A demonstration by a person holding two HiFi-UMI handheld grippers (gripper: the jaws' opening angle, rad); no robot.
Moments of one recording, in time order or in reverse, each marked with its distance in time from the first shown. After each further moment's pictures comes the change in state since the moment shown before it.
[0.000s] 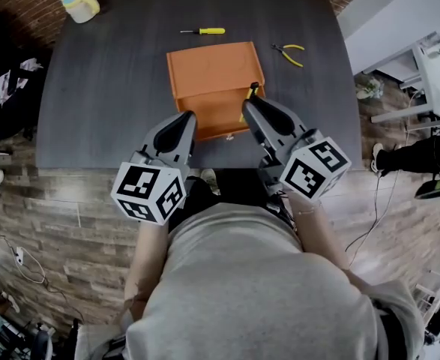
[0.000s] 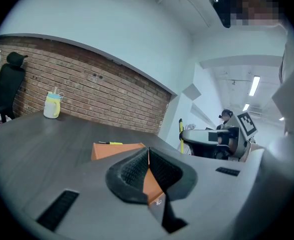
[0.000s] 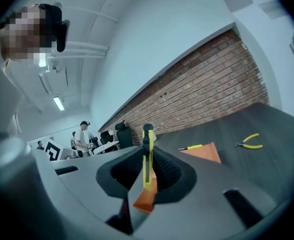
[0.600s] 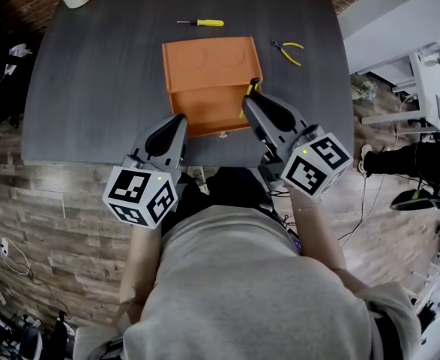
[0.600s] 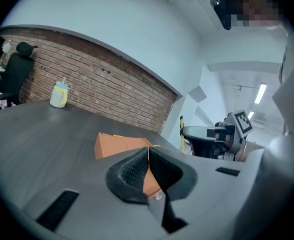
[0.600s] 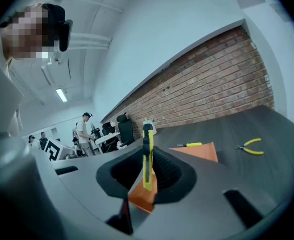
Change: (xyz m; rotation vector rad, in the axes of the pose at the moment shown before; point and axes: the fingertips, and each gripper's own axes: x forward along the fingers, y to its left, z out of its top) left arm -0.005 0.009 -0.022 -0.086 0.006 0.031; right arm 0.004 -0.013 -0.003 -0.057 0.085 0.017
